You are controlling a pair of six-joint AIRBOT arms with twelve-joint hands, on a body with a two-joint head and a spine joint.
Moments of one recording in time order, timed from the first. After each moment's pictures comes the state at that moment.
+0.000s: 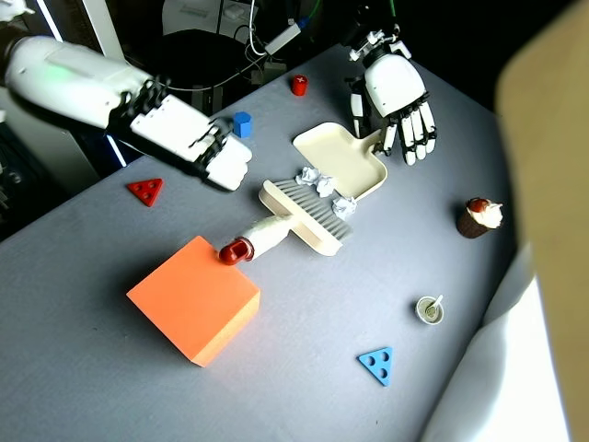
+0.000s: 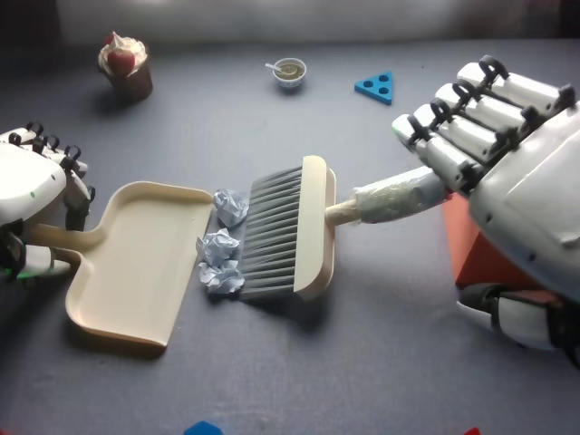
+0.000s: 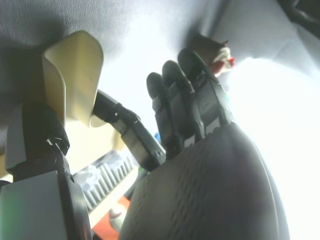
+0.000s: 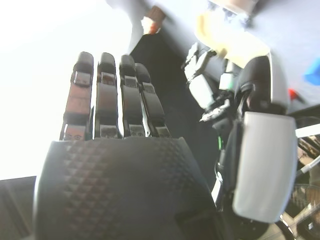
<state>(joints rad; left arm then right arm) 1.01 -0.99 1.20 -0.52 -0.69 1.42 -0.40 -0.85 0.39 -2.32 -1.02 0.78</state>
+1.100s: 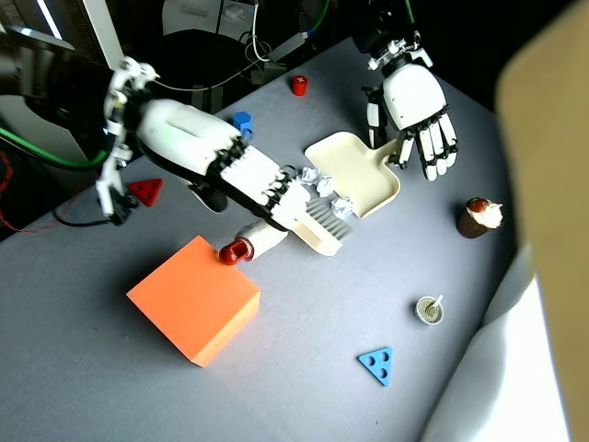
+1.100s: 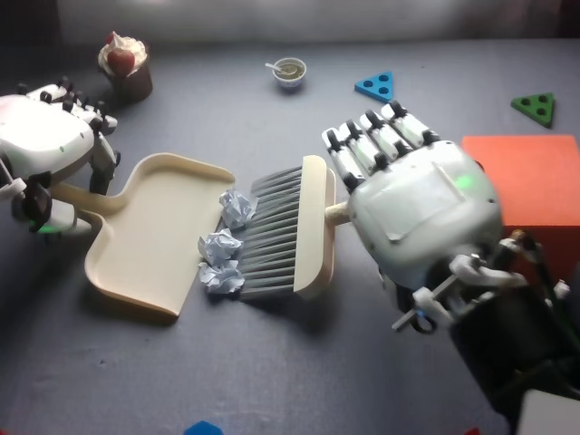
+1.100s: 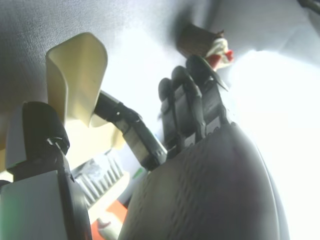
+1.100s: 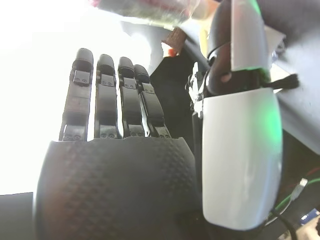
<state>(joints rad) 0.83 -1.05 1.34 -0.43 -0.49 1.42 -0.41 -1.40 0.85 -2.24 -1.26 0.75</state>
